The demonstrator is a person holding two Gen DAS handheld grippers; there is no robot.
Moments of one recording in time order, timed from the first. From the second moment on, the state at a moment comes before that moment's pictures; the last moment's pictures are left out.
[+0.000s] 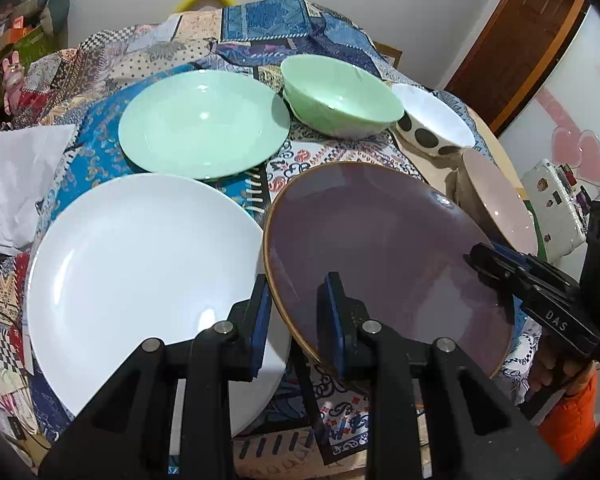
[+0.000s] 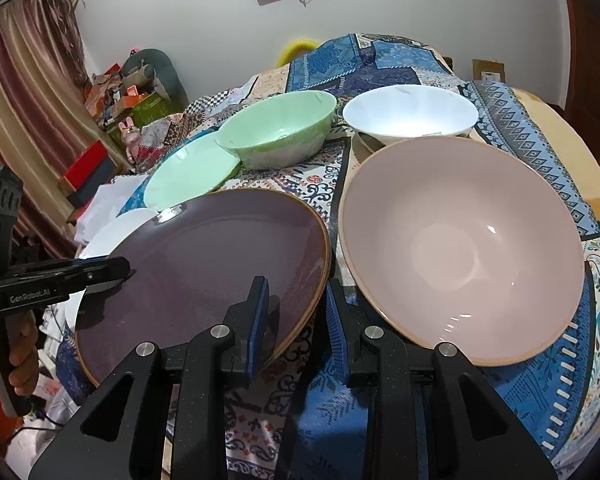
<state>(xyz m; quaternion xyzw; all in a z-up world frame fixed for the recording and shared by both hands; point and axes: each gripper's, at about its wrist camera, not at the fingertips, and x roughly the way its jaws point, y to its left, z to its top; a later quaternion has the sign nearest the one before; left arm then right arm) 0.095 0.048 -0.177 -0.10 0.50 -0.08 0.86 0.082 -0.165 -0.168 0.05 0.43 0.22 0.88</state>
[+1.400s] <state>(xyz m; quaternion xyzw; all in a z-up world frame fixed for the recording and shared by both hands) 0.048 0.053 -0.122 -0.05 0.41 -0.04 0.91 0.056 -0.158 -0.130 0.01 0.40 0.21 0.89</state>
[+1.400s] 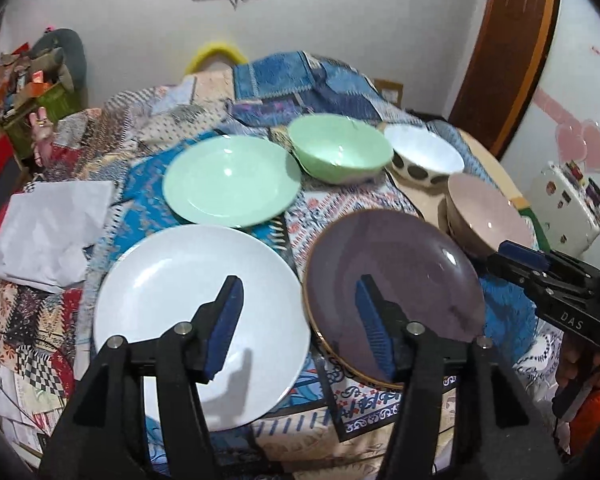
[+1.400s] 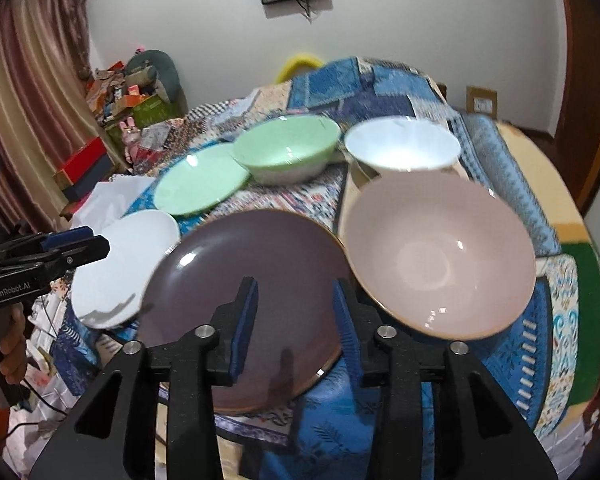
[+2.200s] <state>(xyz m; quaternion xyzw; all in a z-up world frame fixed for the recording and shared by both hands) 0.019 0.176 -0.138 -0.10 0.40 0.08 0.91 0.075 -0.043 -0.118 -0.06 0.37 0.28 0.88</state>
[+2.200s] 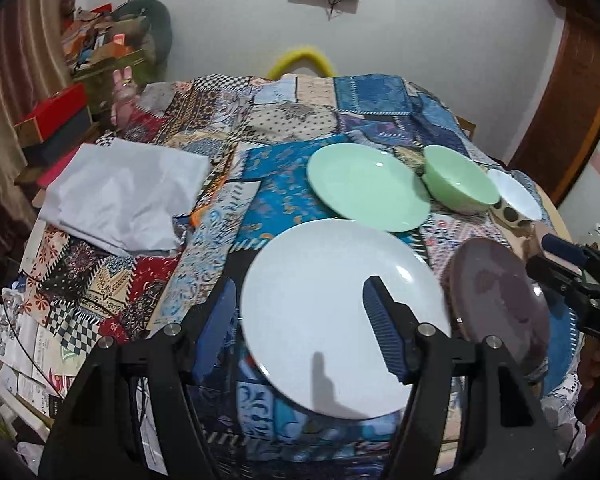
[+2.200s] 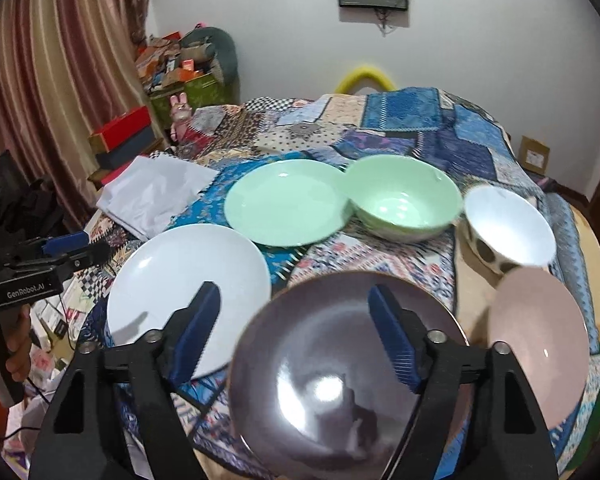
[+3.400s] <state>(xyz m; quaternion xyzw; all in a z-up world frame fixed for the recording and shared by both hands) 0.034 0.208 -0.215 -0.15 0.48 0.03 0.87 0.140 0.040 -0.191 -0.13 0.50 0.32 0.79</state>
